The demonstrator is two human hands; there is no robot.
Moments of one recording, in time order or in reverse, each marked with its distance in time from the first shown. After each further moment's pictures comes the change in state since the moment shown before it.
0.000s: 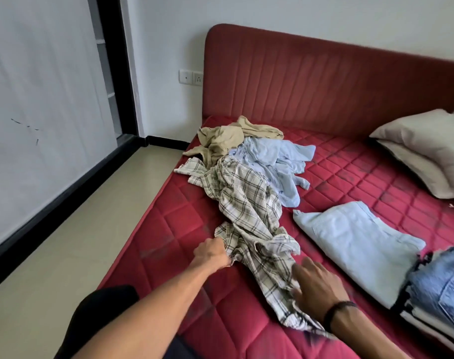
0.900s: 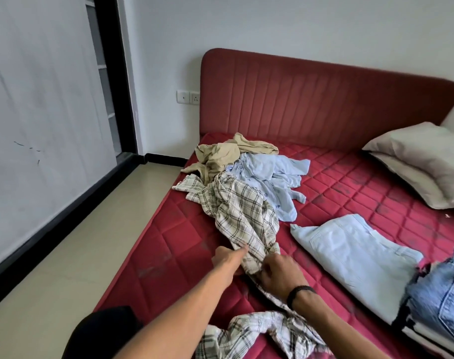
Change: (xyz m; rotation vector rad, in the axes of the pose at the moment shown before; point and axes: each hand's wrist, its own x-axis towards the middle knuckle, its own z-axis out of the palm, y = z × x) left_hand 0.023 0.045 -0.003 -1.141 0.055 -0.359; right_hand 0.083 -0.040 -0.002 0.265 -0.063 0.114
